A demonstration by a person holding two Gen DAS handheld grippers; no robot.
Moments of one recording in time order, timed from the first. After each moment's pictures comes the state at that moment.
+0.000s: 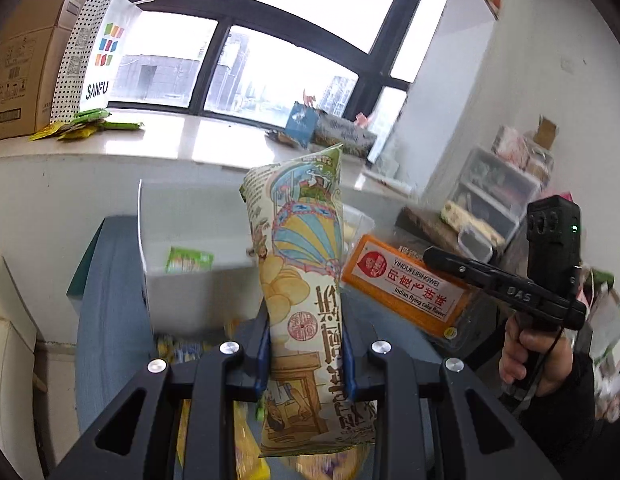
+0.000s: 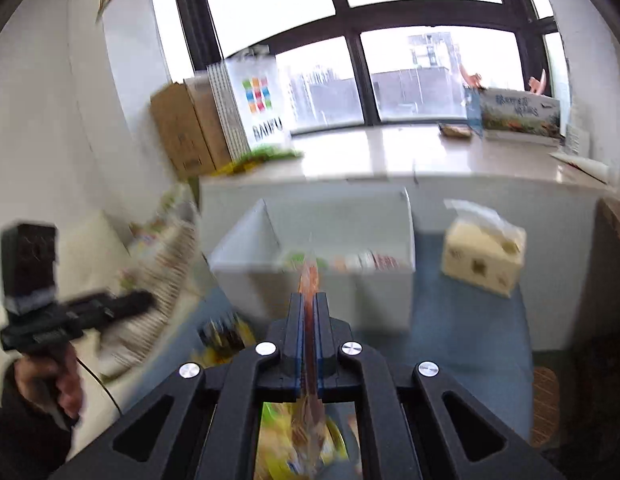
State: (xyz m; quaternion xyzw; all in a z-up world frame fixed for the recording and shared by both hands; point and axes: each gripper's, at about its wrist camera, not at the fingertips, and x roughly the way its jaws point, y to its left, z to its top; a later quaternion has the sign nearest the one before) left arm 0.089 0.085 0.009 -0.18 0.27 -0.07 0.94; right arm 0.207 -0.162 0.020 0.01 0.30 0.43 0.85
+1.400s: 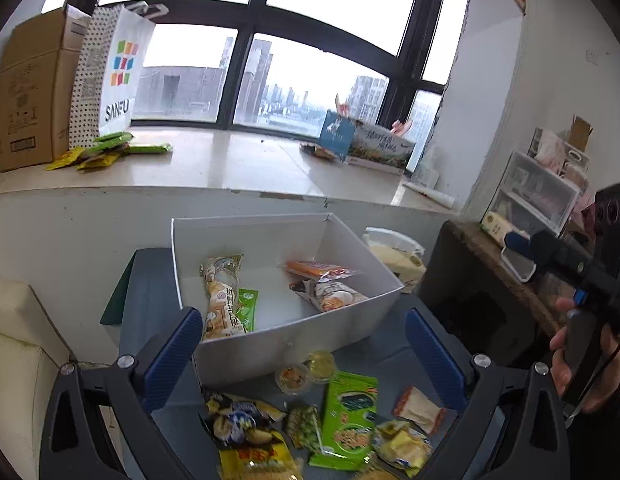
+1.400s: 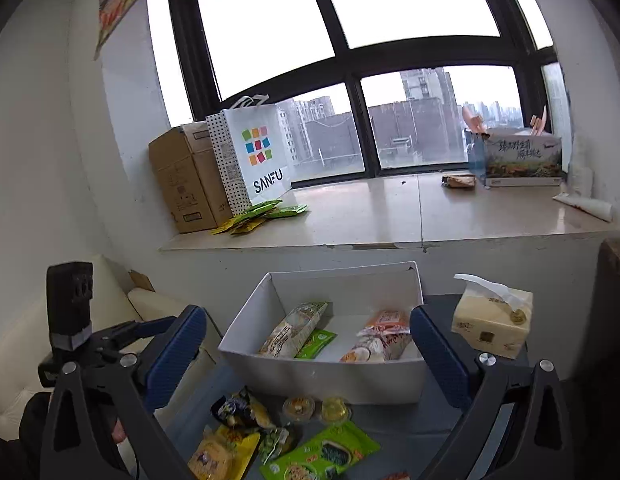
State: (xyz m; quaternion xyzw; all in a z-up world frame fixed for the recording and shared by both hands) left arm 0.116 0.106 0.030 -0.14 0.27 -0.01 0.95; right arm 0.217 -0.139 0.063 0.03 0.25 0.42 0.87
